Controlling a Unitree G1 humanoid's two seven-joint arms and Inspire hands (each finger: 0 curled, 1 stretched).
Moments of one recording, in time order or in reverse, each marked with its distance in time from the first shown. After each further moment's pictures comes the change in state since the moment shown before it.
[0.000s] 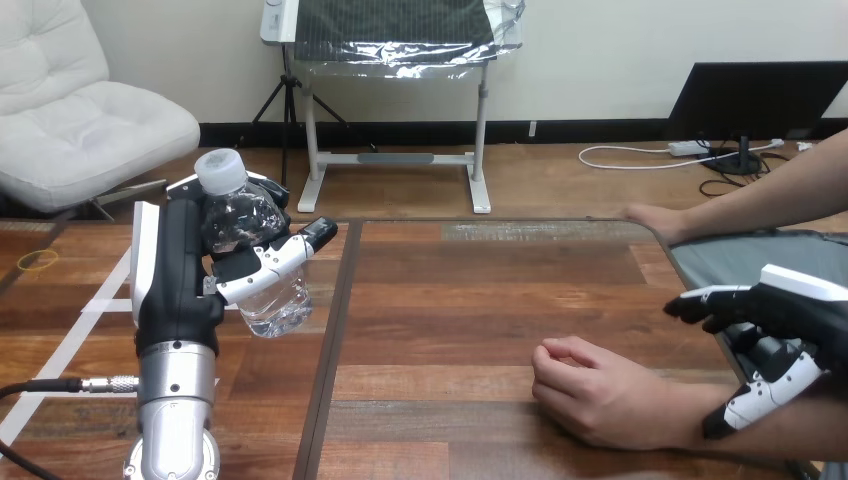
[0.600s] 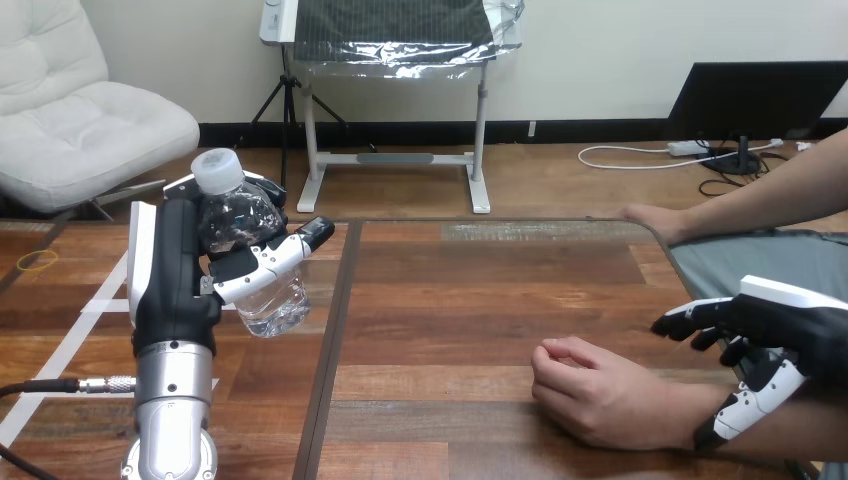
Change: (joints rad) left arm 0.000 0.000 0.008 0.000 -0.001 0.000 -0.005; right arm -0.037 0.000 0.074 0.021 -0.027 0.007 0.001
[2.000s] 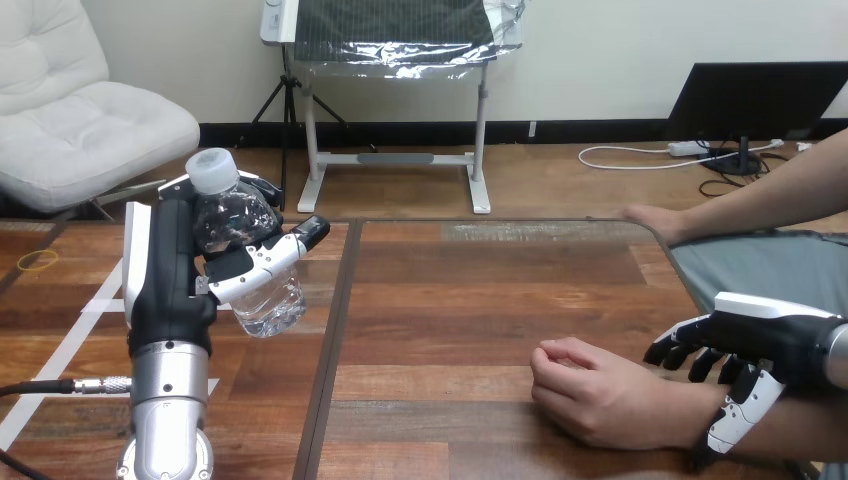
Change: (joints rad) left arm 0.000 -0.002 0.015 0.000 -0.002 0.001 -0.007; right arm -0.104 0.005 0.139 0.126 -0.091 -0.040 -0.023
